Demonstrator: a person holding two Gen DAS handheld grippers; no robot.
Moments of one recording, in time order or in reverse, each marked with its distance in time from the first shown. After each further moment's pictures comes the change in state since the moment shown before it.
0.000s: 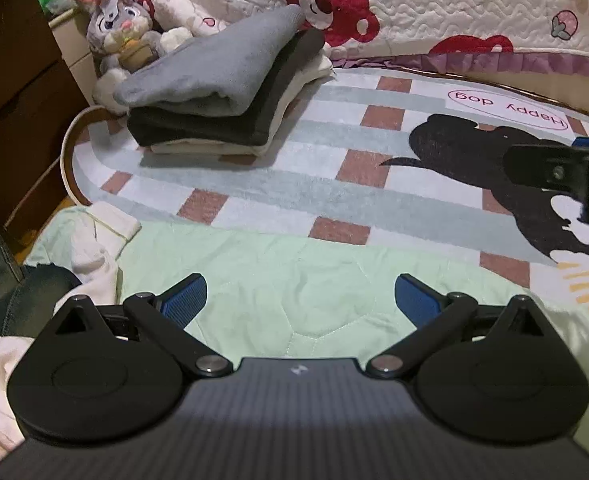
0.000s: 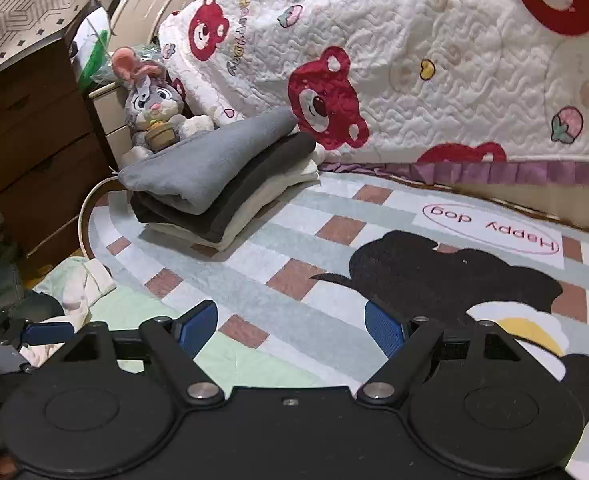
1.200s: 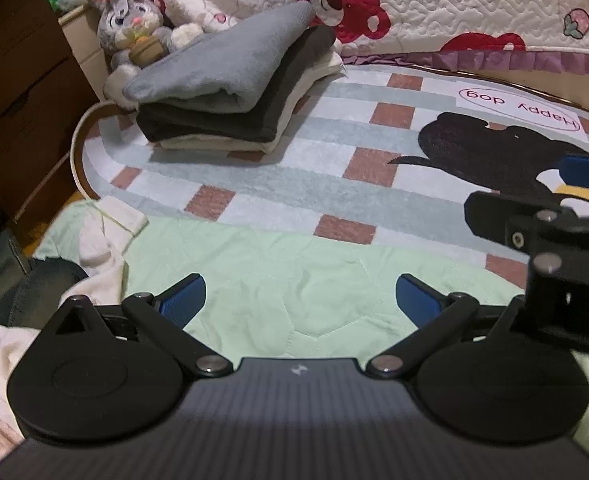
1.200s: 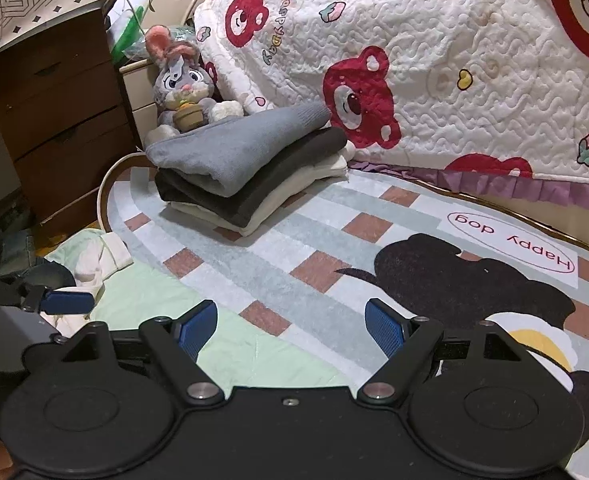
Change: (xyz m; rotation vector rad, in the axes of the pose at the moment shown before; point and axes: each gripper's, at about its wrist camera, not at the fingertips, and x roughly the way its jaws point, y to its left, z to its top) left arm 0.001 -0.013 0.005 -0.016 0.010 0.031; right arm 0.002 0.027 -0.007 -0.096 0.022 0.025
